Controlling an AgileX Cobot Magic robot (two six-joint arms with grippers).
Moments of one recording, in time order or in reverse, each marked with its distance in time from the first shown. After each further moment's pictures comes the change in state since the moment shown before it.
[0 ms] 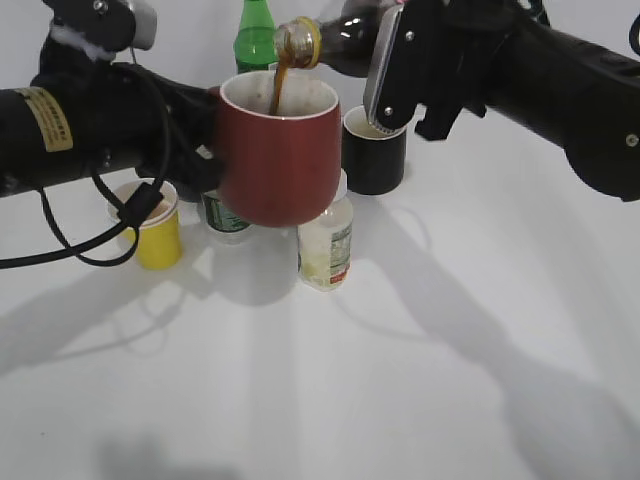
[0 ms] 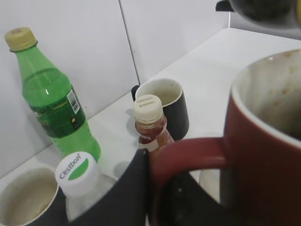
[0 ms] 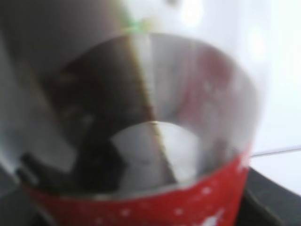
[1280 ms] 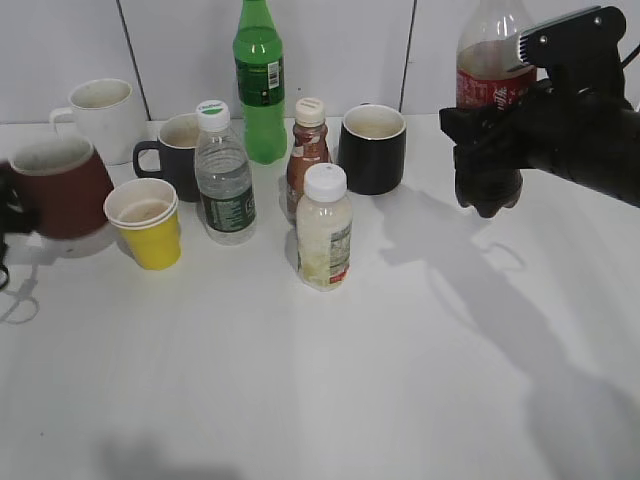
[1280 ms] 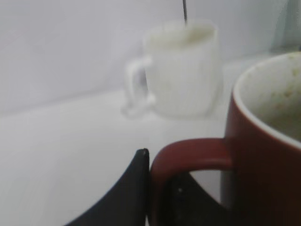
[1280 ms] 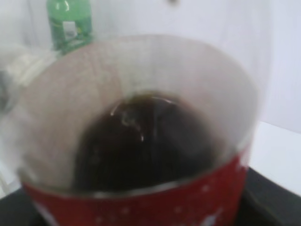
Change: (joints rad) left arm 0.702 0.557 0.116 -0.095 -0.746 0.239; right arm -0.216 -0.022 0.189 -0.288 0.045 1.414
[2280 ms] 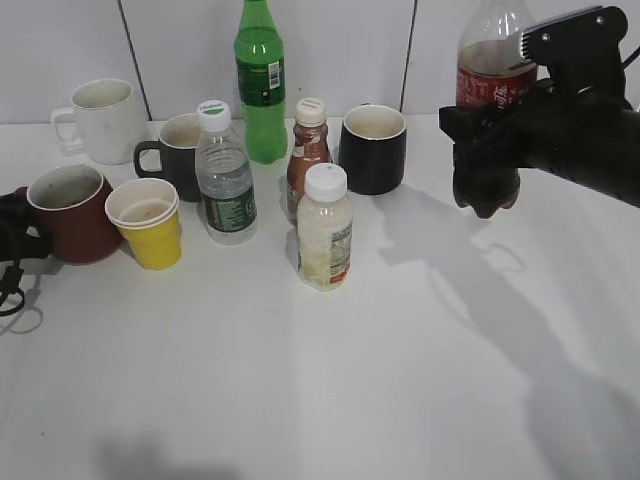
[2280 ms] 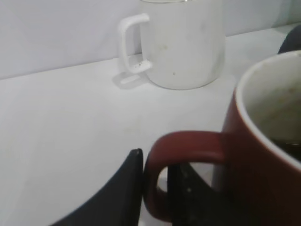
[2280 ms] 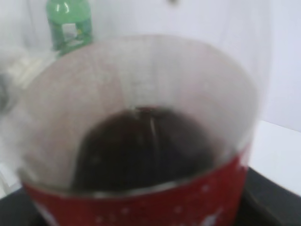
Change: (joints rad) left arm 0.000 0.156 -0.032 -0.006 -0.073 -0.009; right arm 0.000 0.000 0.000 0.000 -0.002 0.024
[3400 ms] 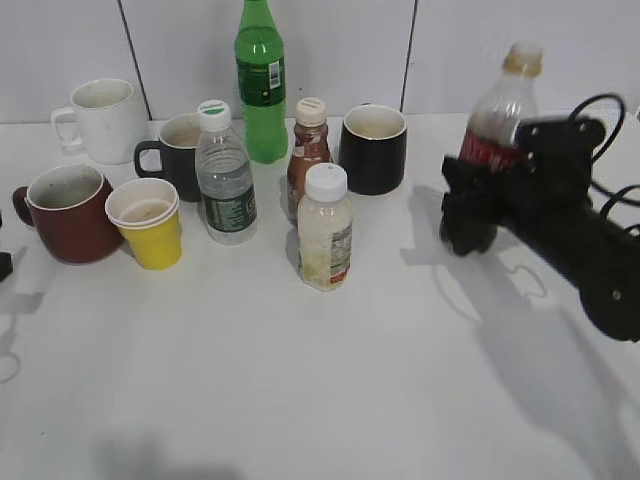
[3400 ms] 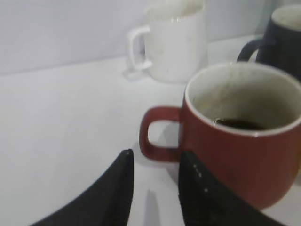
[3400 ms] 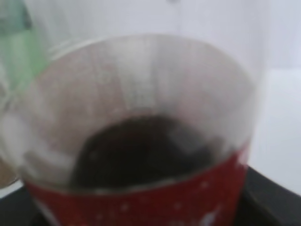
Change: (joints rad) left arm 0.000 -0.310 0.330 -0.053 -0.002 0.000; right arm -0.013 0.376 0.060 0.228 -0.528 0.001
